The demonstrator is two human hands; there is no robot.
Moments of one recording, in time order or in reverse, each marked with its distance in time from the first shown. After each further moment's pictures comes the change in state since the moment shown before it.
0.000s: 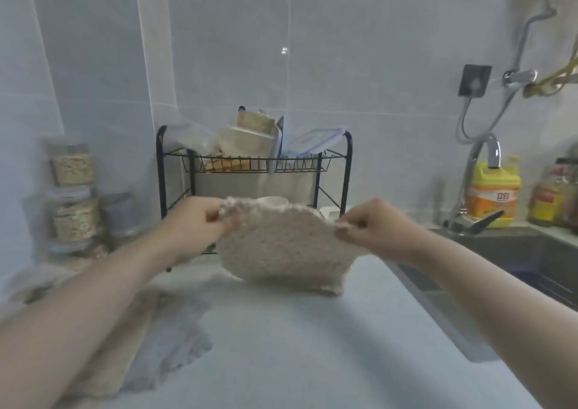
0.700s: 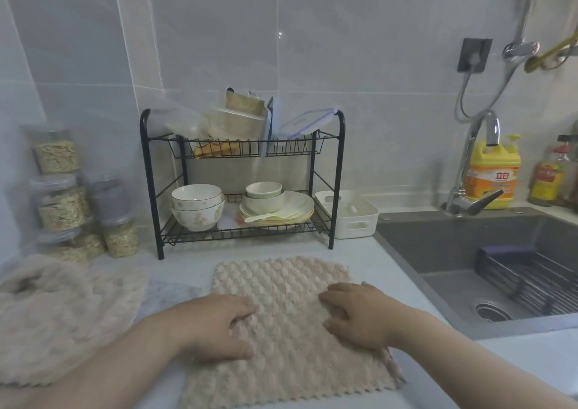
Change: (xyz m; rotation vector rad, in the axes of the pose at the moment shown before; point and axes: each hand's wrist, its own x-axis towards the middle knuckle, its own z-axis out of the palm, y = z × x) left_hand -0.062 -0.040 0.096 0.627 -0.736 -0.028; right_hand -0.063 0.063 0.109 -0.356 -0.461 0.068
